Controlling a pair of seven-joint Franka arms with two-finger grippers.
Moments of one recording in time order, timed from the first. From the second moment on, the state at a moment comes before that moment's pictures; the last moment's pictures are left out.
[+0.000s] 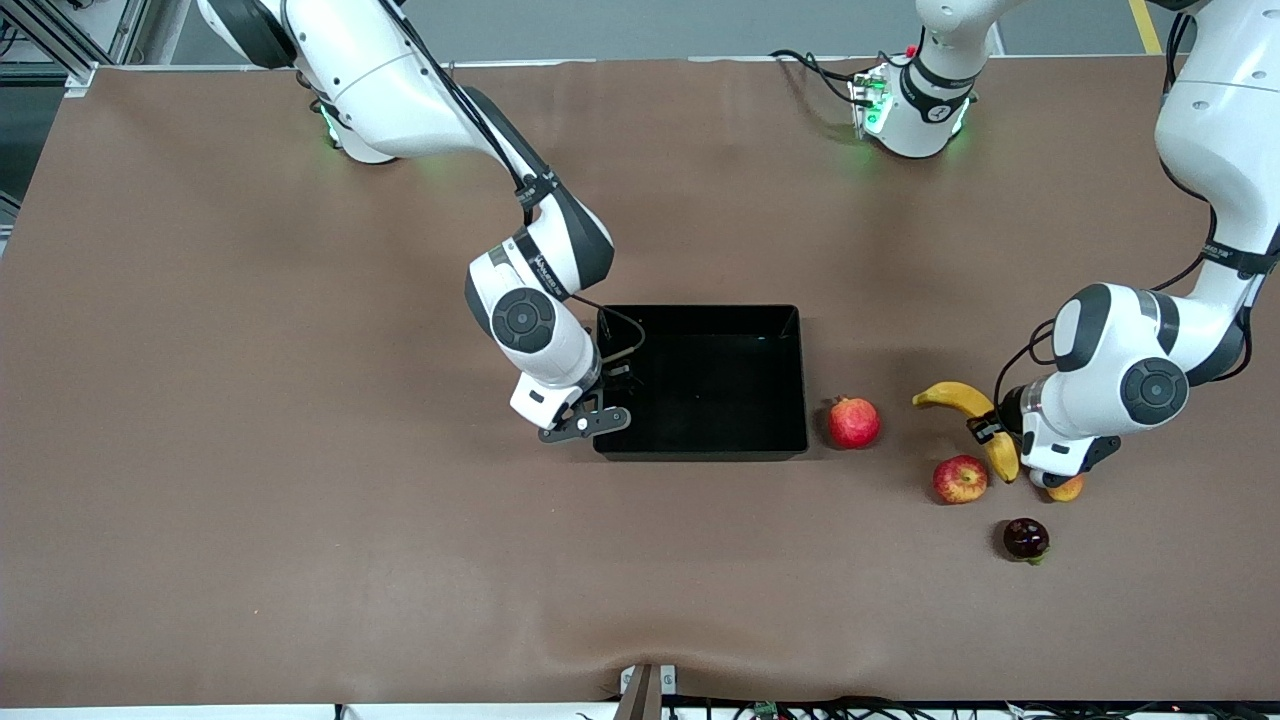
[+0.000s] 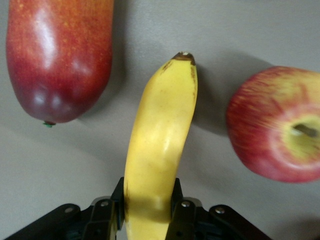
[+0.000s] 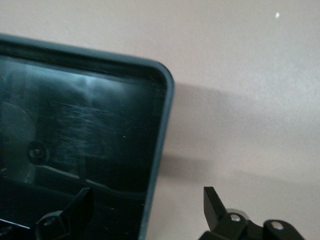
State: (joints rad) left arm 0.52 0.66 -0.56 -1.82 0.40 2.19 -0.75; right arm 0.64 0.75 -0.01 -1.48 0.20 2.26 0.31
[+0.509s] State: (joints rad) left arm 0.54 0.67 -0.56 -1.84 0.45 2.21 -0.74; right arm 0.64 0.73 -0.01 -1.51 0.20 2.21 0.36
